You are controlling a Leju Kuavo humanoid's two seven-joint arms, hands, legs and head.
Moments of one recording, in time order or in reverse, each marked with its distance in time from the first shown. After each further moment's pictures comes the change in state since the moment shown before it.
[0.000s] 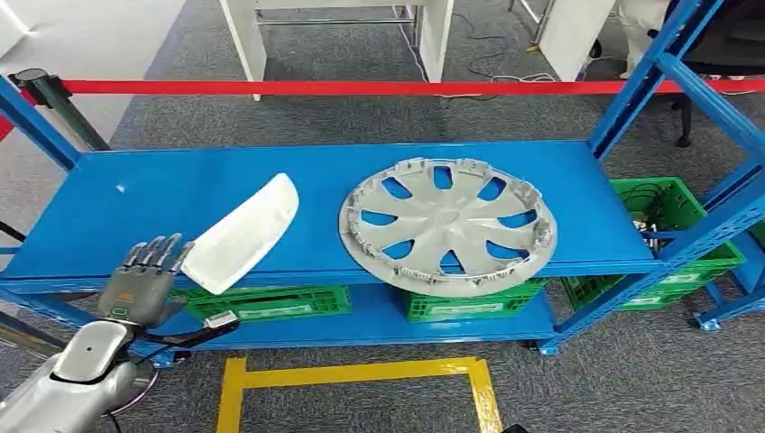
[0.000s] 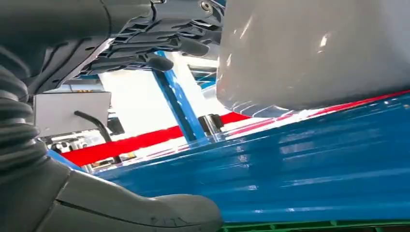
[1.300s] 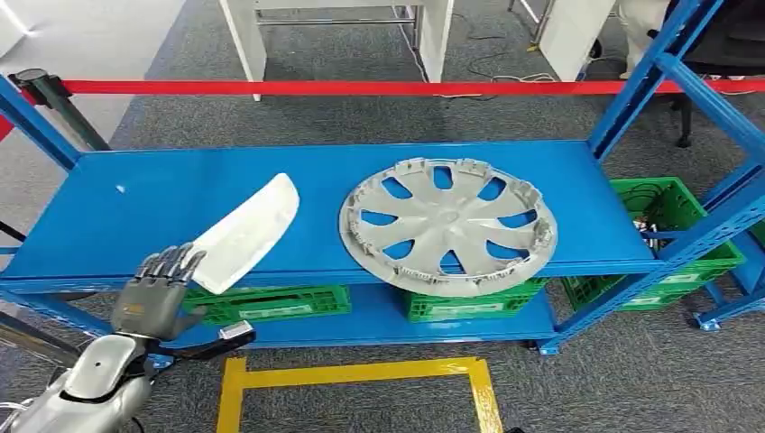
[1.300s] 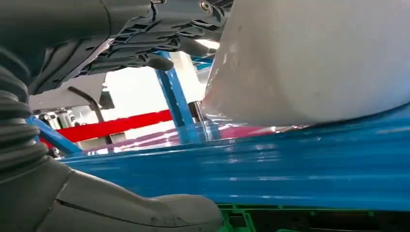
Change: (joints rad) left arm 0.107 -0.017 -0.020 -0.168 0.097 -0.060 -0.001; right arm 0.013 0.013 0.000 0.000 -0.035 -0.009 -0.003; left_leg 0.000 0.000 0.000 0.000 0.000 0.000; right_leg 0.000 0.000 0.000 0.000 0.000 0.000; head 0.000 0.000
